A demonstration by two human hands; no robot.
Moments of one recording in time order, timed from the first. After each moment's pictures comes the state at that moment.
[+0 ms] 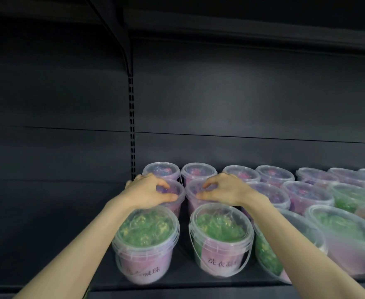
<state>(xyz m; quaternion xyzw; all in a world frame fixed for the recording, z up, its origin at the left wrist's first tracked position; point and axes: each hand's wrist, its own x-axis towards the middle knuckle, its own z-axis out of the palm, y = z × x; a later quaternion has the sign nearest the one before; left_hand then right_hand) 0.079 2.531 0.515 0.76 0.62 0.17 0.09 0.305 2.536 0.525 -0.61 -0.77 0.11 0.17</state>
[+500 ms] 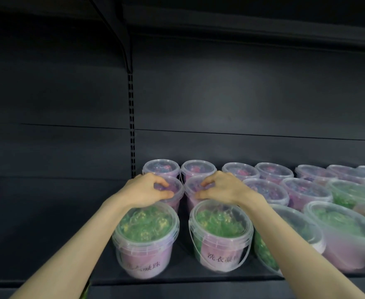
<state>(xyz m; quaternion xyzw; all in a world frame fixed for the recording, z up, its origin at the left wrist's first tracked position) 0.072 2.531 0.511 0.76 0.60 0.22 0.15 0.299 2.538 0.517 -0.61 -0.76 0.12 0.19</state>
